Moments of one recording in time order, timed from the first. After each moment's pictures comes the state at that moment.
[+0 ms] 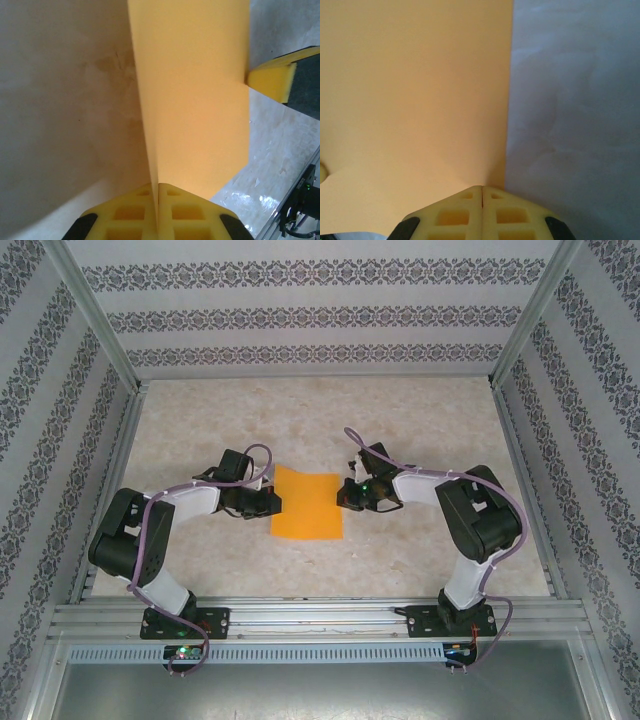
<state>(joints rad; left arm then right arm) -0.30 1.62 0.77 -0.24 0.64 -0.42 0.46 1.80 0.90 -0.19 -0.50 0.63</state>
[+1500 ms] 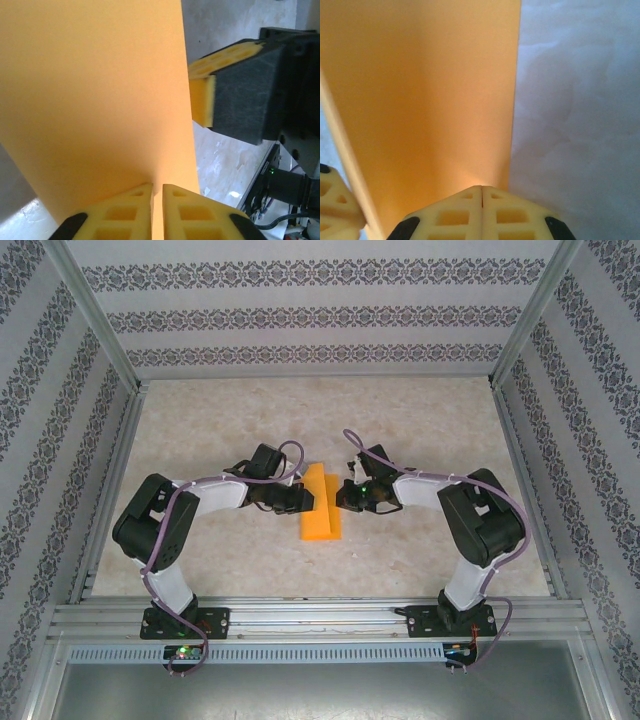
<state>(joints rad) -0.48 1.76 0.92 -0.14 0.71 -0.52 0.48 1.75 0.87 -0.15 -0.49 0.65</state>
